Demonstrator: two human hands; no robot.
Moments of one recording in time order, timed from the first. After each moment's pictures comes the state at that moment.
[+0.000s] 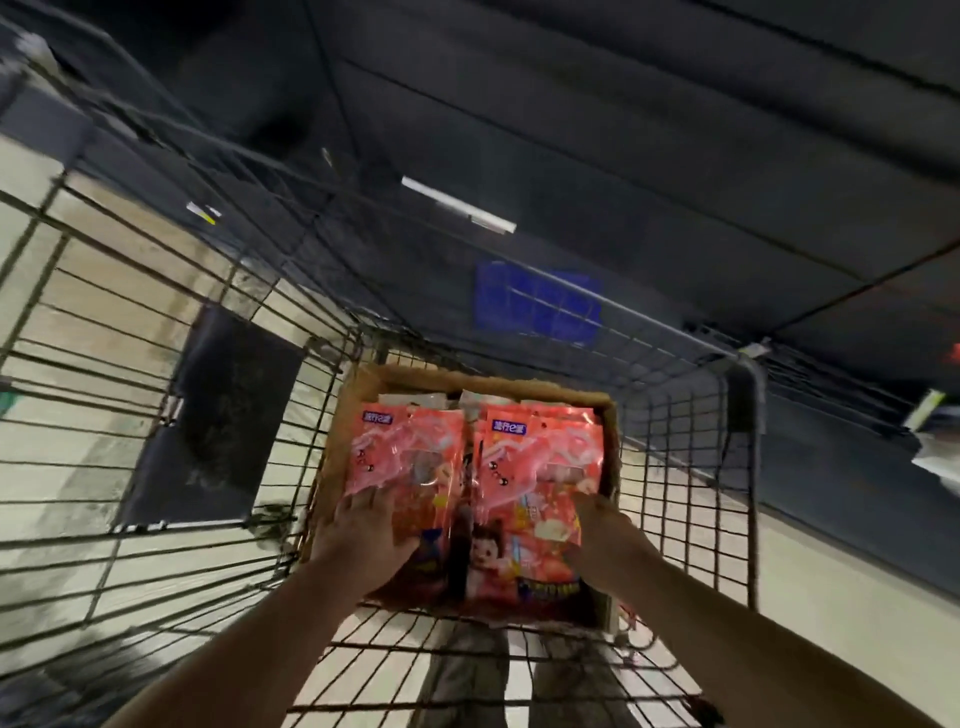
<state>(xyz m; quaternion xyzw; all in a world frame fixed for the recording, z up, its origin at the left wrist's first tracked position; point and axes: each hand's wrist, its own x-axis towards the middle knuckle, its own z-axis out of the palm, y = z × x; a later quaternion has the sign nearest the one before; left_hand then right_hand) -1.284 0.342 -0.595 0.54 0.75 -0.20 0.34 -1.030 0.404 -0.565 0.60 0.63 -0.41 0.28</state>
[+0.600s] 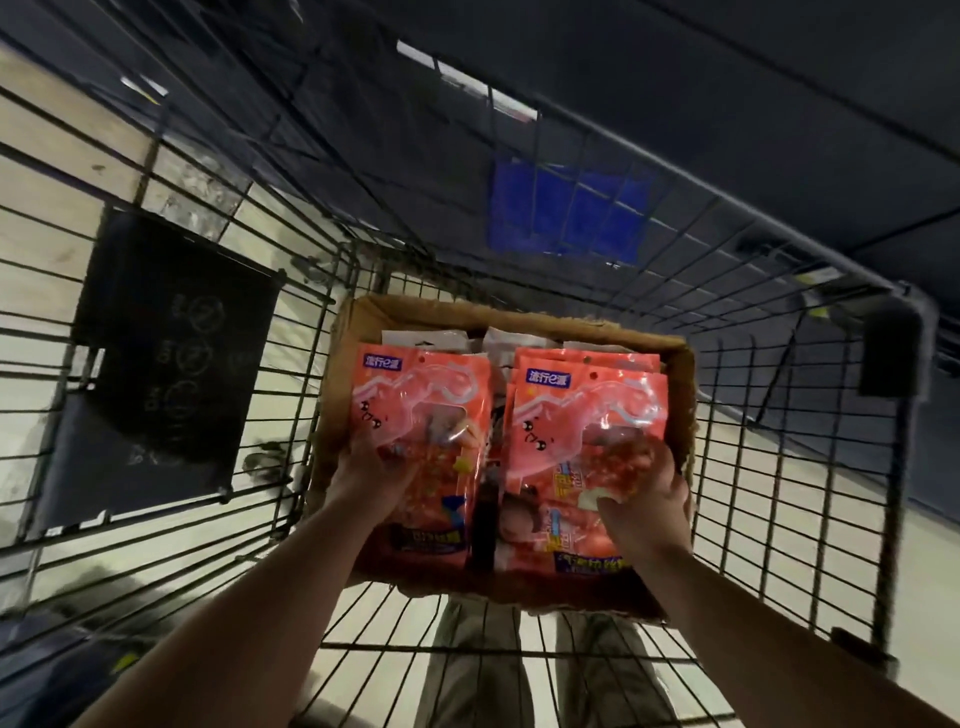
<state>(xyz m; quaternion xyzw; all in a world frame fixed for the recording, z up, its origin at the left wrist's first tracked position) -1.316 0.359 -0.693 0.28 0.83 -0.05 0.48 -1.051 0.389 -0.636 0.81 0.39 -0.43 0.07</state>
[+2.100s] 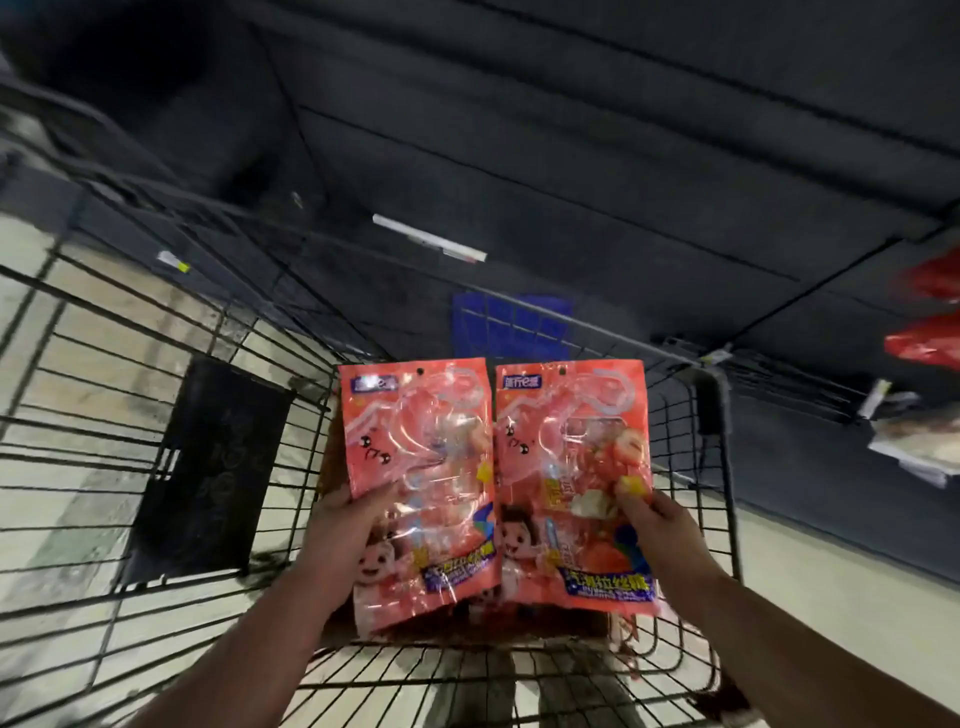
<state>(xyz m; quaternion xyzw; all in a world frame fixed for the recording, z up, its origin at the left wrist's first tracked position) -1.296 0.370 -0.545 0.14 0.75 0.29 0.58 -1.003 0.402 -0.517 0.73 0.24 -0.59 -0.24</state>
